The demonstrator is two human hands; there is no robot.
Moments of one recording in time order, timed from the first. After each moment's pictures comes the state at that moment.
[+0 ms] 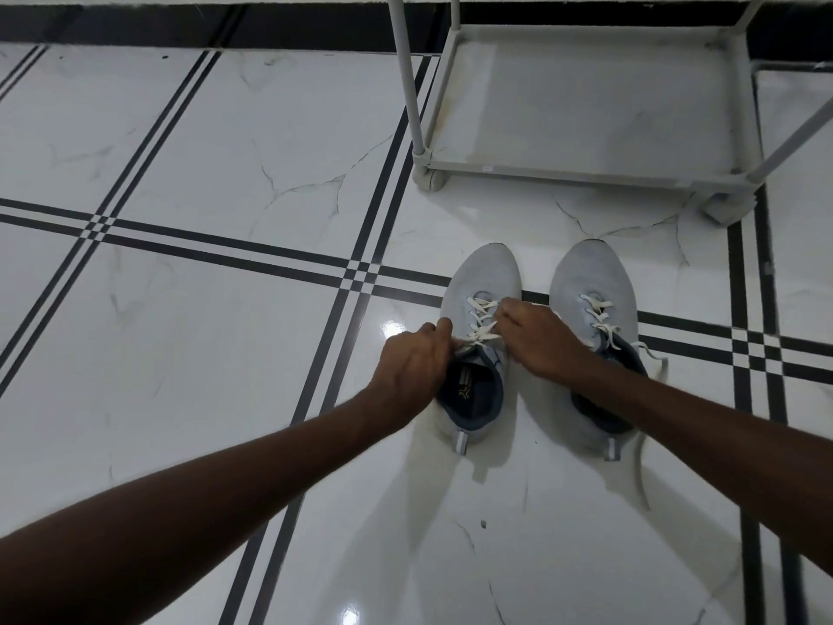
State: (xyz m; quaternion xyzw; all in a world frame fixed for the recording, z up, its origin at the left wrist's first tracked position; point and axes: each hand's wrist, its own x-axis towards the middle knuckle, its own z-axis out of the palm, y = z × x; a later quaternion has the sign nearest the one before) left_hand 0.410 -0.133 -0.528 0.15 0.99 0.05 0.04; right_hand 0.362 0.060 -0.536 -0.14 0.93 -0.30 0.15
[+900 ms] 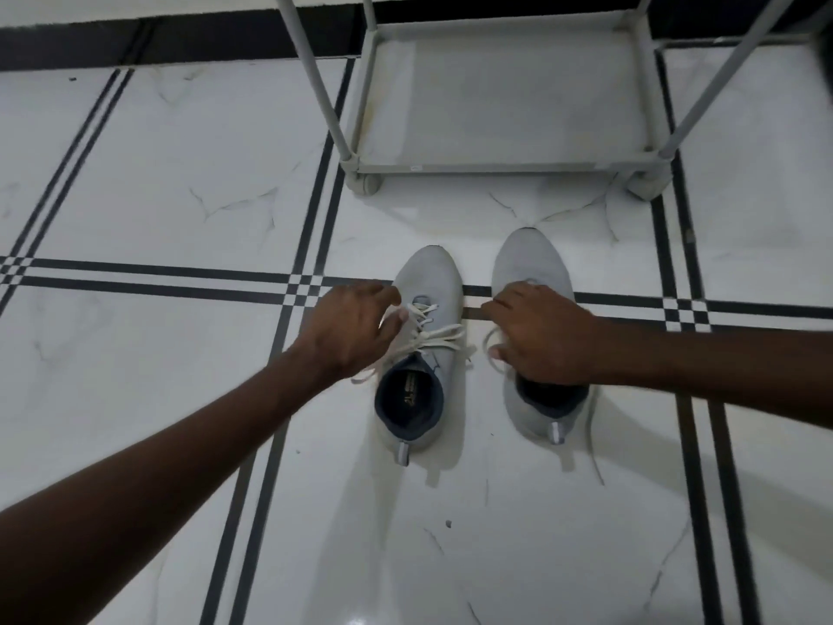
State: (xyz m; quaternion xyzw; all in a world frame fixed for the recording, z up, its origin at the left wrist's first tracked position) left_hand 0.355 -0.140 -0.494 0.26 0.96 0.06 0.02; right_hand 0.372 0.132 -0.498 -0.33 0.94 -0.03 0.09
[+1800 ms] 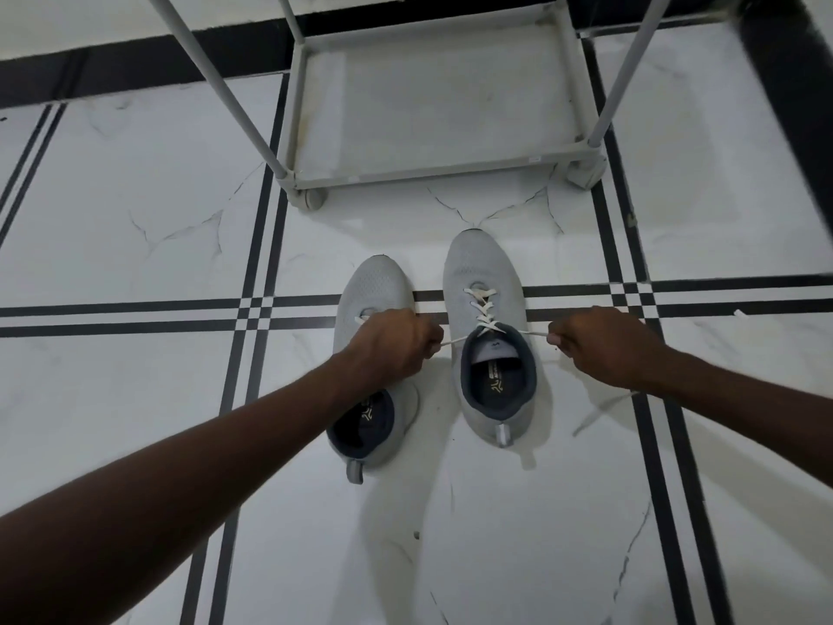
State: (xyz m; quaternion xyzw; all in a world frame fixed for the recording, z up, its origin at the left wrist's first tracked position) left_hand 0.346 -0.027 -0.515 0.30 0.93 0.02 0.22; right_hand 0.401 0.258 -0.531 -0.11 0.97 -0.11 0.19
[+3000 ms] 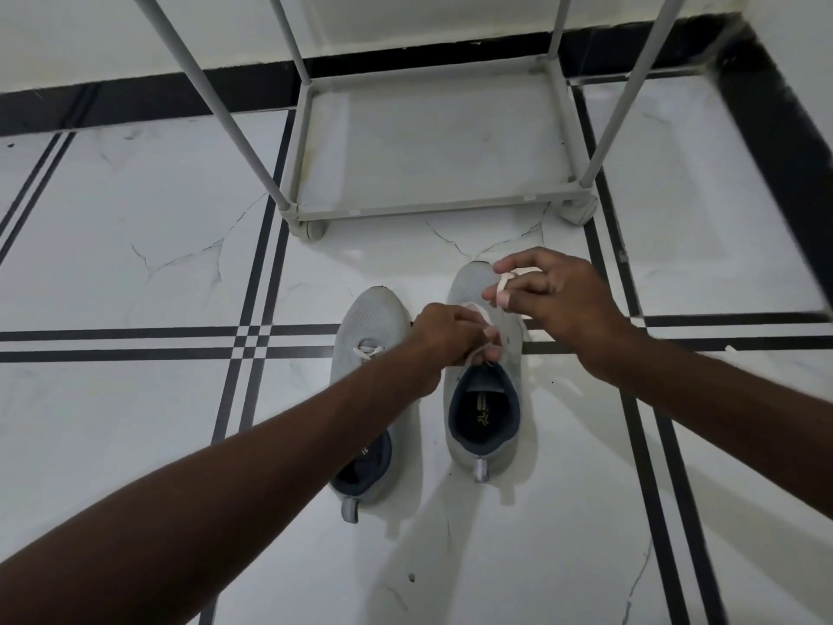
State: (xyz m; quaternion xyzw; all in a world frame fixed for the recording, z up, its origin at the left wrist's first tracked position) left_hand 0.334 0.038 -0.481 -0.11 0.70 0.61 0.36; right_hand 0.359 0.199 -0.445 0.11 0.76 -0.63 0.08
